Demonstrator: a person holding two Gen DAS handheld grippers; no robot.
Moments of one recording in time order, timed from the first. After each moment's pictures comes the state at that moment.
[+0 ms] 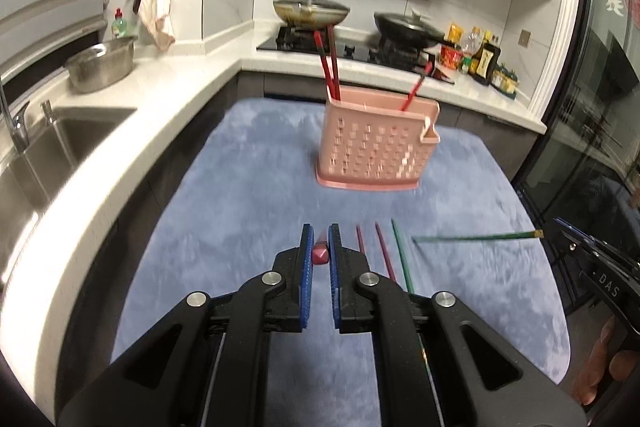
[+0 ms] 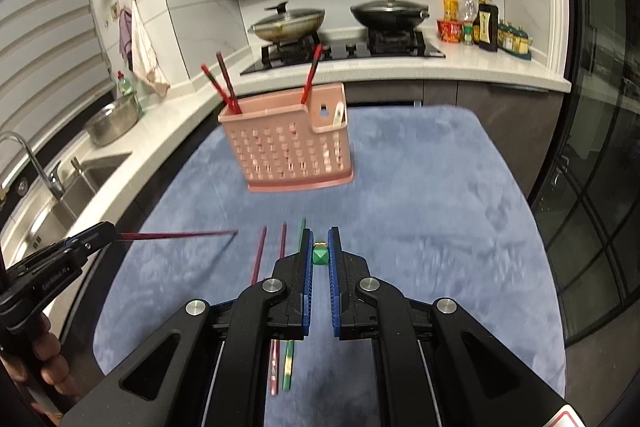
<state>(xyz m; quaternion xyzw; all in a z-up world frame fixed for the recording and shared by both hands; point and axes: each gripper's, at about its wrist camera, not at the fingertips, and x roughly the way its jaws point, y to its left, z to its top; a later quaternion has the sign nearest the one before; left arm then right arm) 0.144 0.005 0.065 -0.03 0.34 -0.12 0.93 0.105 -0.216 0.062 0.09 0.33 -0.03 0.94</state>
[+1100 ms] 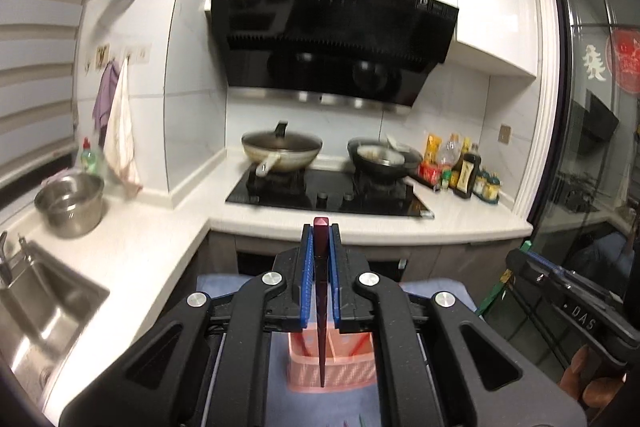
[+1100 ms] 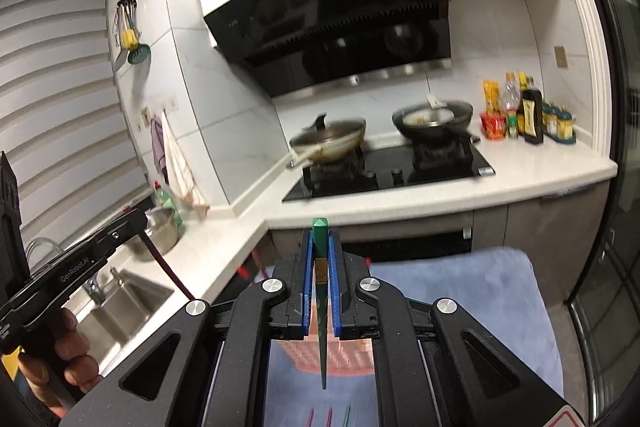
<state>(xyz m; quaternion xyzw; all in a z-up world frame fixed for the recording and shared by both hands) 0.271 -0.048 0.243 -0.03 0.15 -0.15 0.98 0.241 -0.252 0.213 0.13 0.17 0.04 0.98</state>
